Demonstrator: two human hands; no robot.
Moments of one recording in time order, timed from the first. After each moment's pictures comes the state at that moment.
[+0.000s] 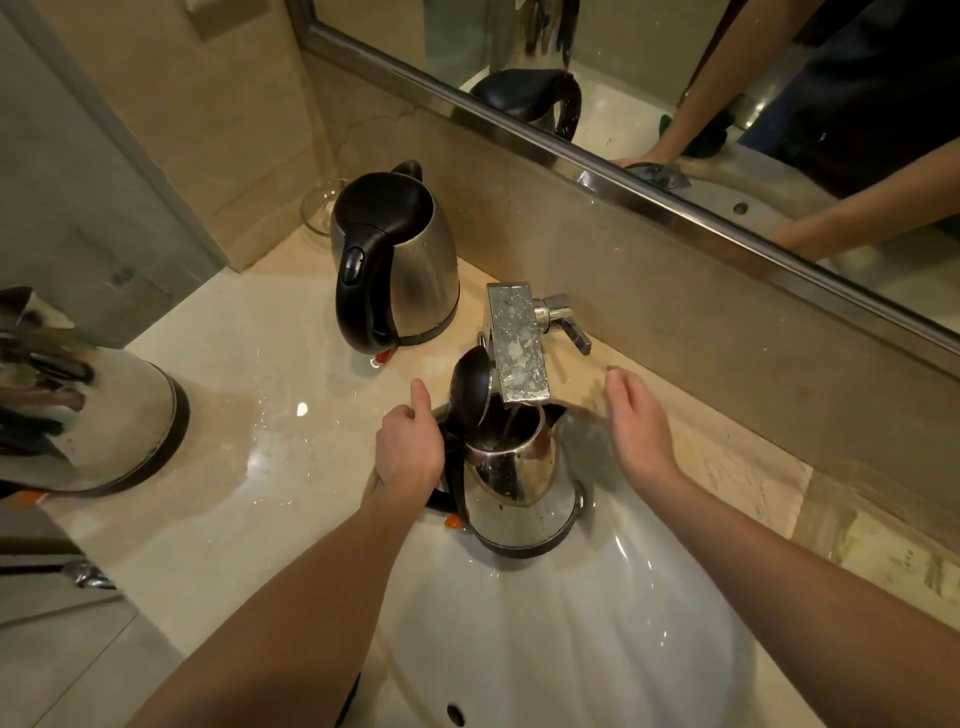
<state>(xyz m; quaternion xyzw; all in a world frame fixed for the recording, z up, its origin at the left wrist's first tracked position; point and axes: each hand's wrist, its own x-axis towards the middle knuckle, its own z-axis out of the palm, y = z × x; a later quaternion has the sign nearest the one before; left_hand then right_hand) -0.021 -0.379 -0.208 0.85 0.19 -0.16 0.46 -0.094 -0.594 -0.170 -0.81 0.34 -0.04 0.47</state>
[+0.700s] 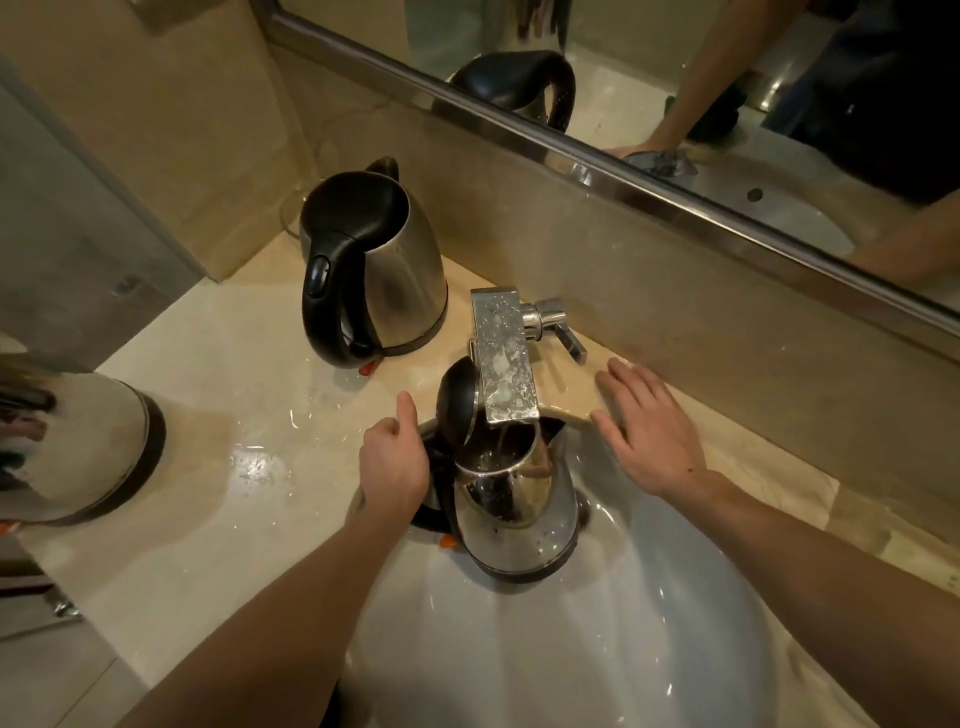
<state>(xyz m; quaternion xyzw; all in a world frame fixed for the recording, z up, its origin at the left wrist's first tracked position) -0.017 -0.384 -0.206 0.85 0.18 -0.14 0.48 -0.089 -0.656 -0.216 -0.99 0.08 0.07 0.09</state>
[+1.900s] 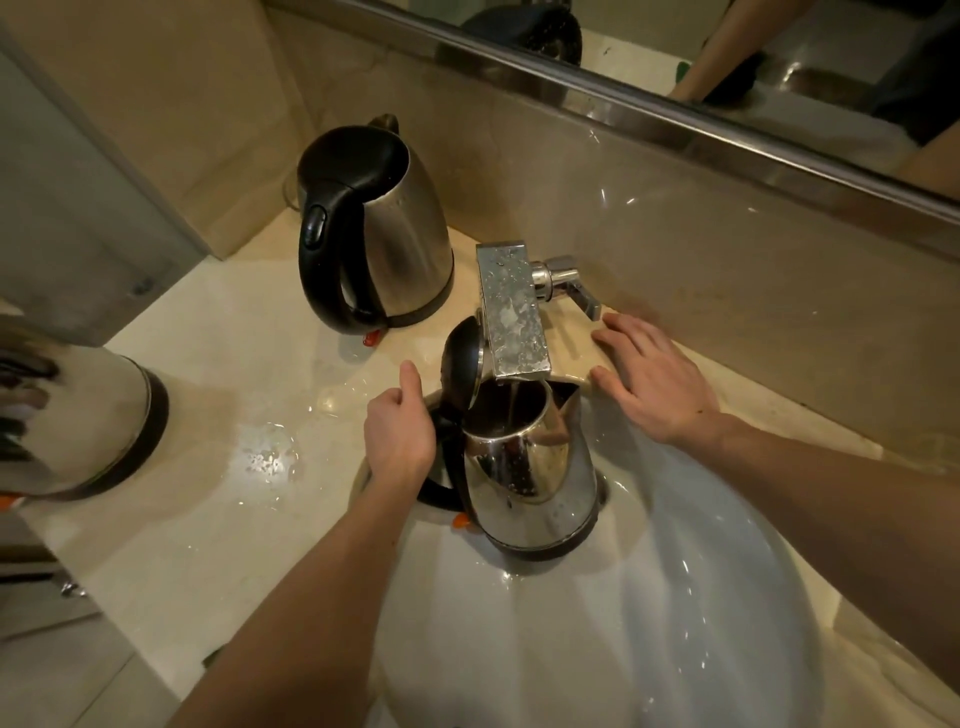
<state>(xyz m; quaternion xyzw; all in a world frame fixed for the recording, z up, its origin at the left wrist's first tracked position) -0.022 -0.386 -0.207 0.84 0.18 -0.10 0.51 -0.066 -0.662 -0.231 -0.99 0.03 0.02 0.12</state>
